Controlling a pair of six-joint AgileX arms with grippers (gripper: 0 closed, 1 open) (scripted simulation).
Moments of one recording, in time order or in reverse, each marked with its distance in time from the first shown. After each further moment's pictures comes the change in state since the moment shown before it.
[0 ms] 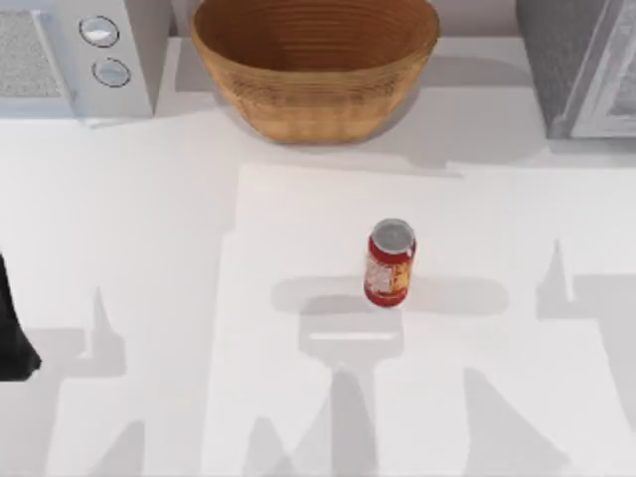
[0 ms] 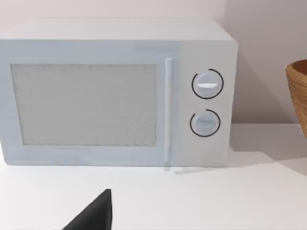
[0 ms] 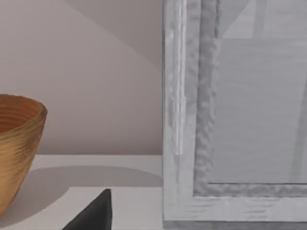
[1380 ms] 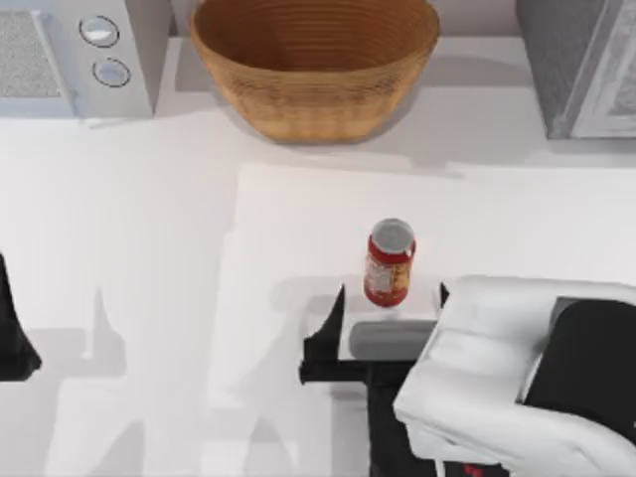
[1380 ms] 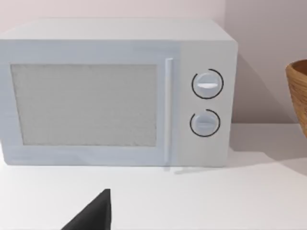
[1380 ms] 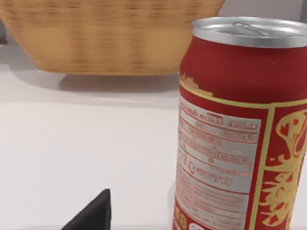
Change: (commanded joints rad) left arm 0.000 0.000 0.000 0.000 0.000 0.000; right arm 0.778 1.870 0.520 1.334 0.827 -0.005
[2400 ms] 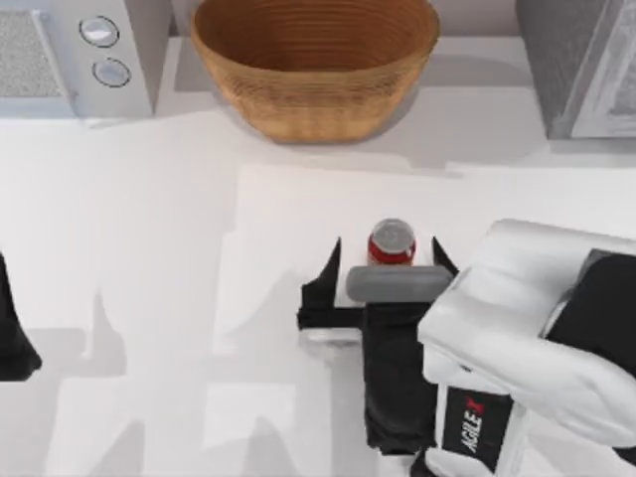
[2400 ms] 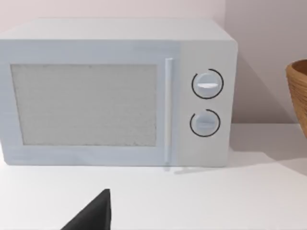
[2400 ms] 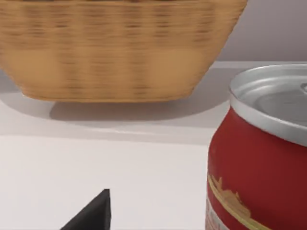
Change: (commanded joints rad) left arm 0.000 0.000 0.000 0.000 0.000 0.000; right arm -0.142 0.018 0.128 -0.107 -0.142 -0.002
